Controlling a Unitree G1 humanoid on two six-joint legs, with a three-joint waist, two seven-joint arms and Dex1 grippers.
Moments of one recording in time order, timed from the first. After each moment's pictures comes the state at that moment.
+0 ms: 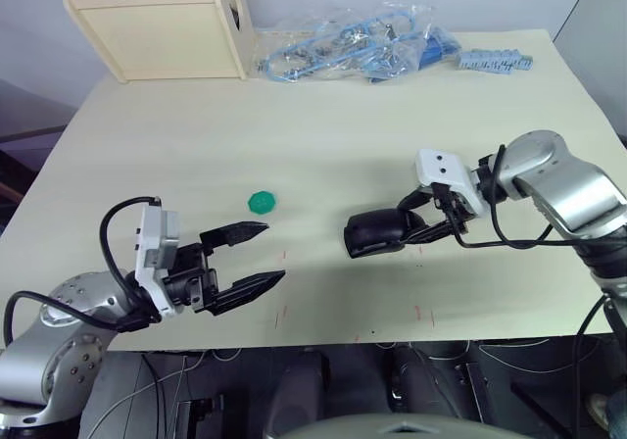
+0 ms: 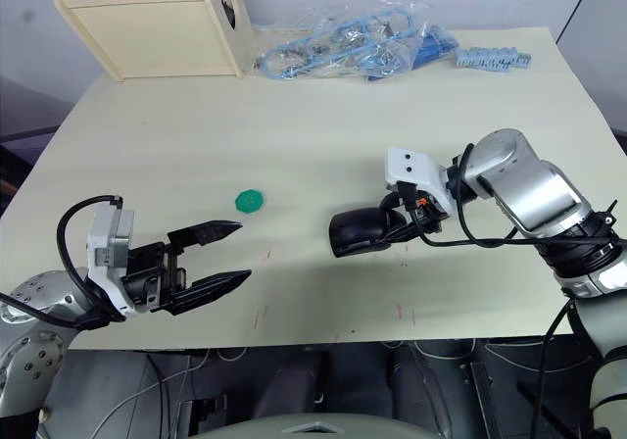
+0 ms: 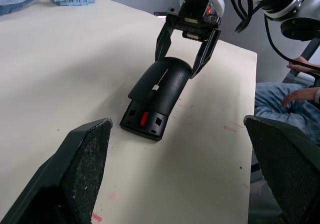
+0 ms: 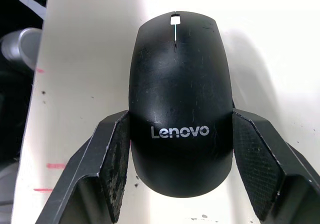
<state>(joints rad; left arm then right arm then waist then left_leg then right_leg) 0.18 0.78 0.38 -0.50 -0.85 0.49 -1.09 -0.86 -0.79 0.47 -0.09 0.27 0.71 1.35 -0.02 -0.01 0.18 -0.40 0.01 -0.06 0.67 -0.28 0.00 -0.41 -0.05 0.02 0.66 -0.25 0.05</state>
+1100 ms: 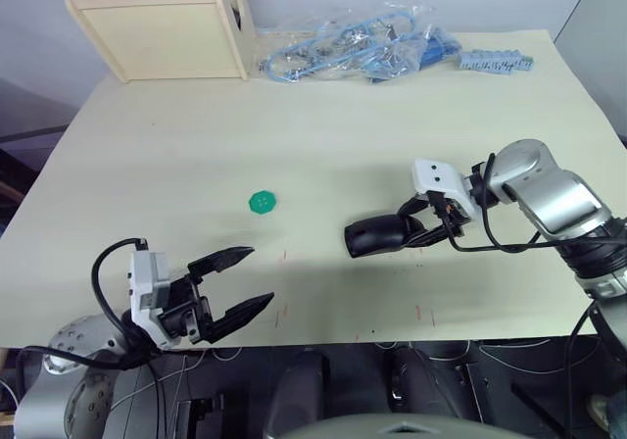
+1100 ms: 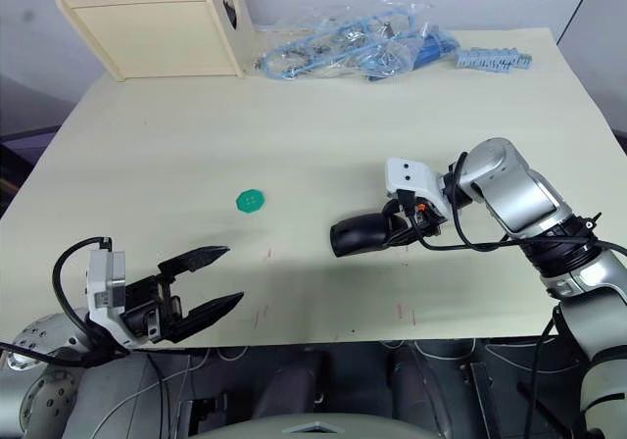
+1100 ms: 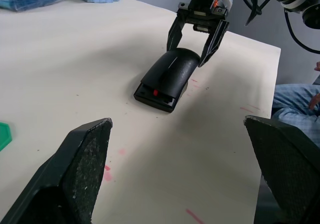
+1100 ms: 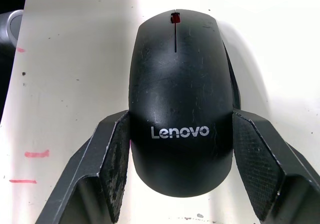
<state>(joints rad) 0.34 0.64 0.38 -0.42 -0.71 0.23 -1.16 -0.84 -0.74 0.48 0.02 0.17 0.62 1.39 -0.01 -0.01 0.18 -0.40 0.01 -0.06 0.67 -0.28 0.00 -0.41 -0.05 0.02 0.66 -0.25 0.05</state>
